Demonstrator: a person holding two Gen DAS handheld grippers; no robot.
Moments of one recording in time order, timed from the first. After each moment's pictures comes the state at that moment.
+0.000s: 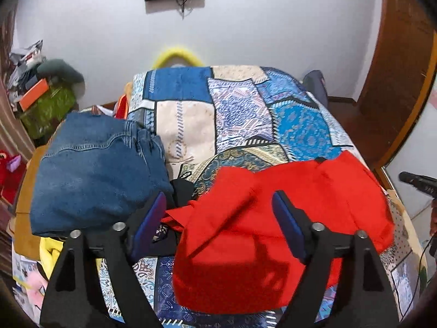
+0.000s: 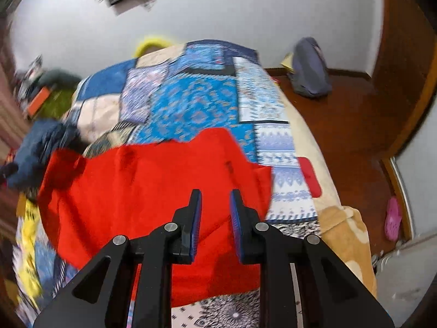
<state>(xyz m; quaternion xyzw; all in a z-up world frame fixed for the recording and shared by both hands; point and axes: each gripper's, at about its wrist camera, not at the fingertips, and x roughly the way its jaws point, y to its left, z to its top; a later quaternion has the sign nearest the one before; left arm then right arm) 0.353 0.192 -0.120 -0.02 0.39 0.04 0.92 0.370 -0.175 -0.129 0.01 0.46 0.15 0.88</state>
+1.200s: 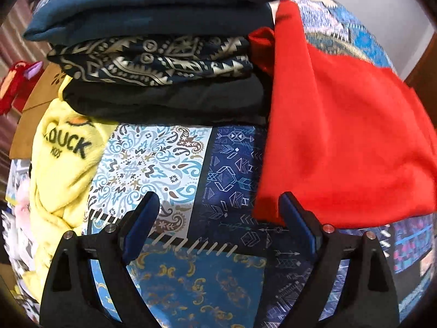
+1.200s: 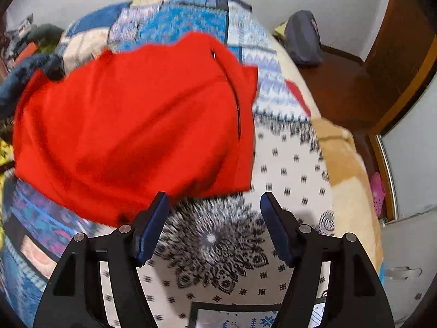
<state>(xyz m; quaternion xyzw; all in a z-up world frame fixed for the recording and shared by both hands) 0.263 0.264 -0.277 -0.10 0.53 0.15 0.83 0.305 -0.198 -0.204 -0.04 0.51 0.11 0.85</state>
